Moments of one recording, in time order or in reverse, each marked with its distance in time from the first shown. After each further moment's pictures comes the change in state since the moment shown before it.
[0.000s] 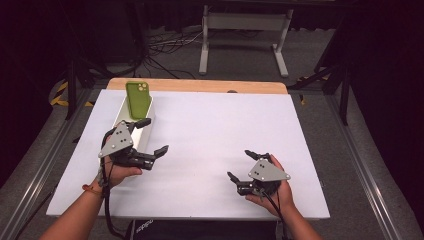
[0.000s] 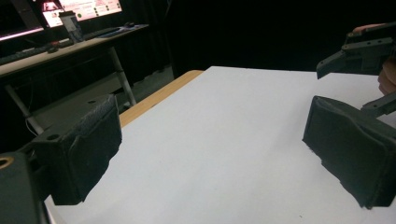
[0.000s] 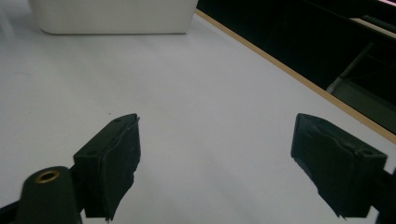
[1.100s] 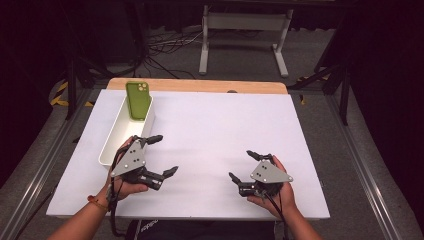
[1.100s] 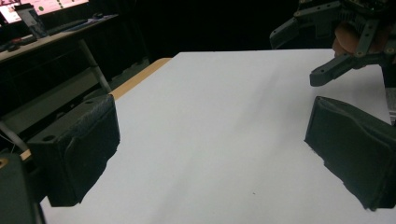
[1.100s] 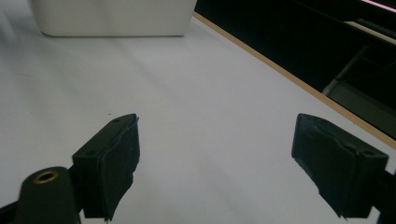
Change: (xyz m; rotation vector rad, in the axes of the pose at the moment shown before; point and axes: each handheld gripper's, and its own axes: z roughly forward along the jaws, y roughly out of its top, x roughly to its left) left arm -0.042 -0.012 0.005 0.053 -0.090 0.061; right arm 0.001 0.000 -0.007 -0.008 -0.011 0.000
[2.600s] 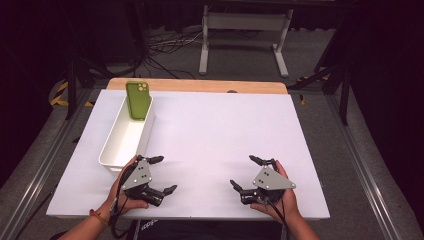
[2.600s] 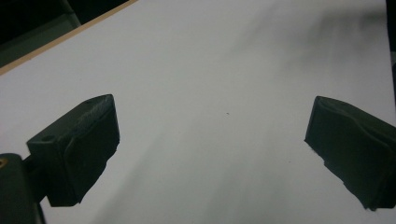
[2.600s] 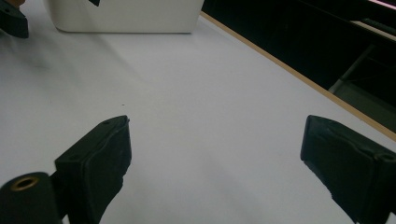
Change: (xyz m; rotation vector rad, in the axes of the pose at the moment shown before) left arm -0.019 -0.057 0.008 0.148 -0.053 -0.076; right arm 0.008 -0.008 -0.009 0.003 0.014 -0.008
